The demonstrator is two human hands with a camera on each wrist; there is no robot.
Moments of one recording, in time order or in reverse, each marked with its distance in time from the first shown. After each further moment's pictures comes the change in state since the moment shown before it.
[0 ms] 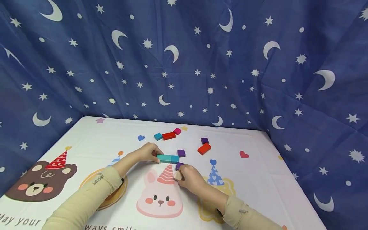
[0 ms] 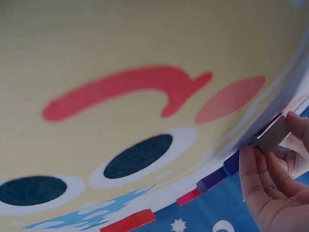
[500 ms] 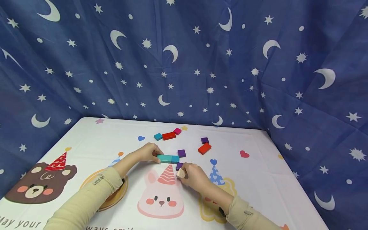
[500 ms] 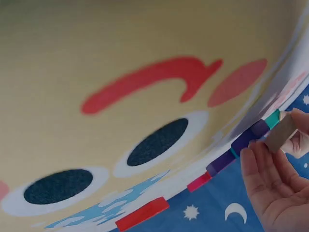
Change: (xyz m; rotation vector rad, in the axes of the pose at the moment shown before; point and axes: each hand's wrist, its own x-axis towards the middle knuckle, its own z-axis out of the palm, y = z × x) left_hand 0.001 -0.001 -0.001 0.012 -0.010 0.034; right_hand 0.000 0.006 -0.010 0.075 0.005 0.038
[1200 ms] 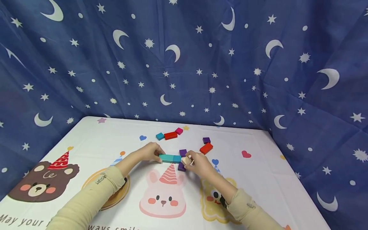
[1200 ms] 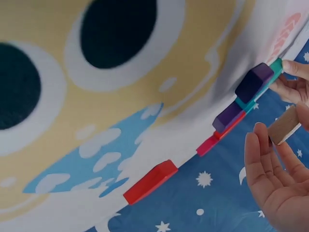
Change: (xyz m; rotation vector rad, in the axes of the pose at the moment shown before) left_hand 0.003 0.000 0.001 -0.036 -0.004 -0.061; right_hand 0.023 0.014 -0.028 0.052 0.073 -0.052
